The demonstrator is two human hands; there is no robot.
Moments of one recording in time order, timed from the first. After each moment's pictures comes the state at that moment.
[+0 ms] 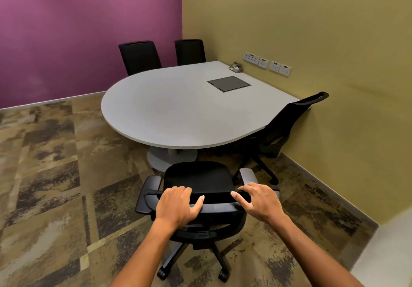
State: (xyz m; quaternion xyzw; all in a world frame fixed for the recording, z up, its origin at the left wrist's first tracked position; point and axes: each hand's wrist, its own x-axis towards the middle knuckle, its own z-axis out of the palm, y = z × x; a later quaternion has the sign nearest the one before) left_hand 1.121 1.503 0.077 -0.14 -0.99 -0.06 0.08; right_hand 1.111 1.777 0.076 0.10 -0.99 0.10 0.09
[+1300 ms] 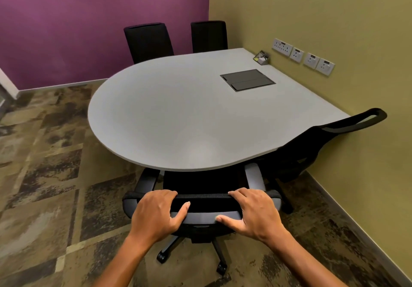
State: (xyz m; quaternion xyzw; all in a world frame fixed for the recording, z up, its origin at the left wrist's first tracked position) left_hand 0.874 1.668 0.058 -0.06 -0.98 -0.11 0.18; right_hand 0.830 1.949 0.071 0.25 -0.96 0.11 0.06
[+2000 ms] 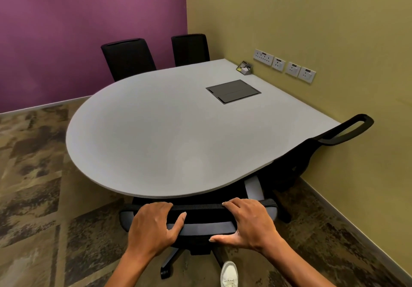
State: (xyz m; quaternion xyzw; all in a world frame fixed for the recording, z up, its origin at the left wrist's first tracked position) left_hand 0.785 1.632 0.052 -0.07 -0.98 -0.10 0.16; right_hand 0.761 1.907 0.066 0.23 -0.97 0.10 0.04
